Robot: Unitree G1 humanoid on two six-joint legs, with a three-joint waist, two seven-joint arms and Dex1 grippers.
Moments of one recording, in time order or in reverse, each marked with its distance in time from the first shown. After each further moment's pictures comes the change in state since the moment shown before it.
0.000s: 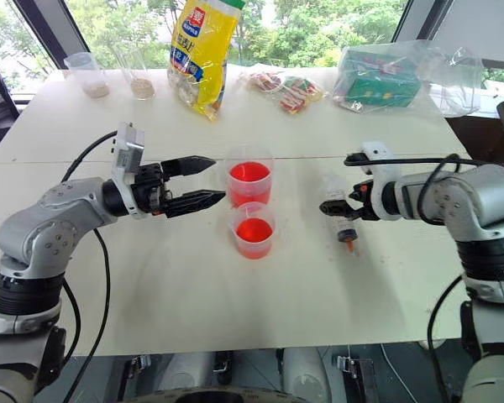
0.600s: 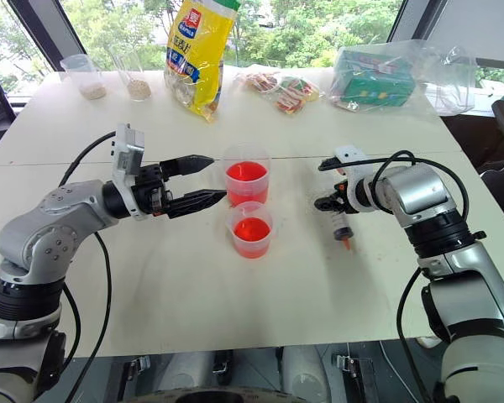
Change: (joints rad) left arm 0.015 0.002 0.001 -0.027 0.002 -0.027 0.037; right arm -0.108 0.116 0.207 0.229 -0.375 -0.195 0.194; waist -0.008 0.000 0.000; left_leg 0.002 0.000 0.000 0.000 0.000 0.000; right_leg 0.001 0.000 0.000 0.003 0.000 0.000
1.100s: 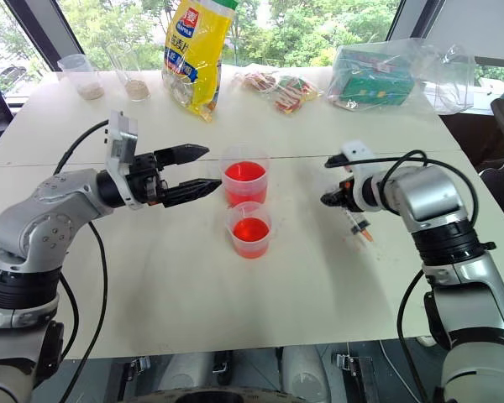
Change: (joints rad) left arm -0.081 0.018 0.012 0.080 0.016 -0.016 -0.029; right arm 0.066 0.028 -0.271 -0.198 0.001 0.035 0.000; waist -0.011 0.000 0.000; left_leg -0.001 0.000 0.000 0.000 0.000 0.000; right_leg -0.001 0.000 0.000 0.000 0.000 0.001
